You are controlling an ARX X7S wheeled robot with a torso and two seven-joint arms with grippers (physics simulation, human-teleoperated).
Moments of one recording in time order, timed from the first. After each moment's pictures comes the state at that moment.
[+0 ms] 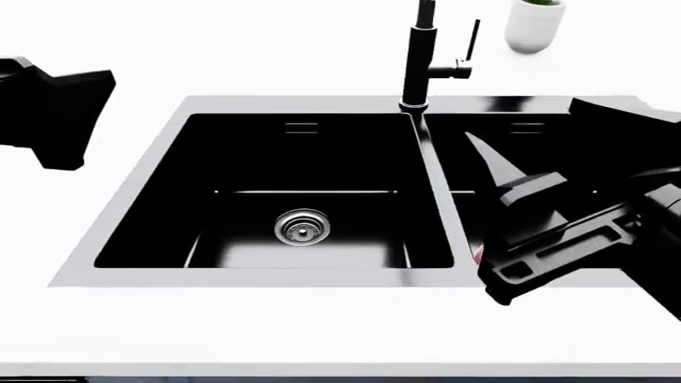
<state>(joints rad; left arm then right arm) -1.24 -1.12 0.15 0.33 -2.25 -1.08 -0.89 1.41 1.10 -0.44 -0.85 2.29 0.75 1.16</state>
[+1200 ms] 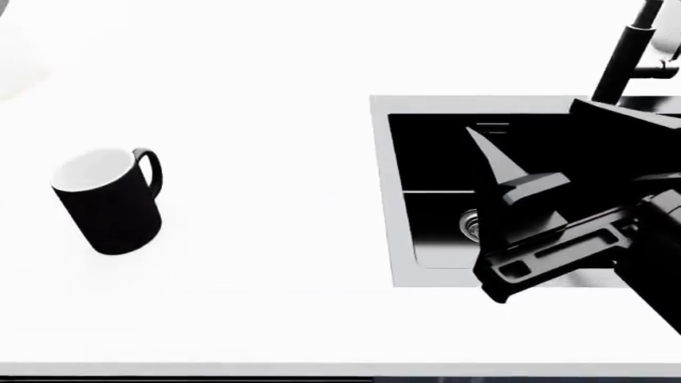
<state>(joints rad) -1.55 -1.15 0.21 0.37 -2.43 -1.04 -1.01 1.31 1.10 -0.39 -0.90 2.22 0.68 1.14</state>
